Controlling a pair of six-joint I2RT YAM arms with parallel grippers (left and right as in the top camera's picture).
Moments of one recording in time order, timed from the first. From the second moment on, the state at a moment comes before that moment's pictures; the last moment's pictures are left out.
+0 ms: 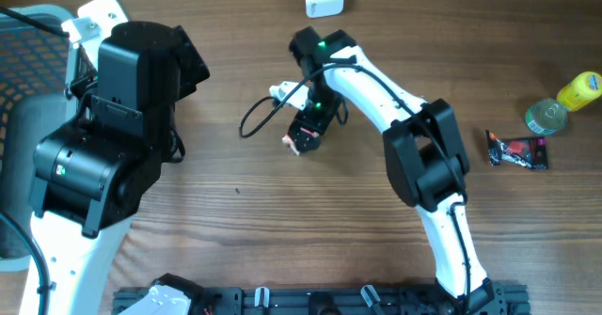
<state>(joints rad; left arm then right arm) -0.38 1.26 1.72 -1.13 -0.62 -0.60 0.56 2.36 1.95 -1.25 -0.28 -0.62</state>
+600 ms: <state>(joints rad) -0.38 1.26 1.72 -1.13 -0.62 -0.60 0.60 2.33 1.86 -1.06 -0.17 -0.41</state>
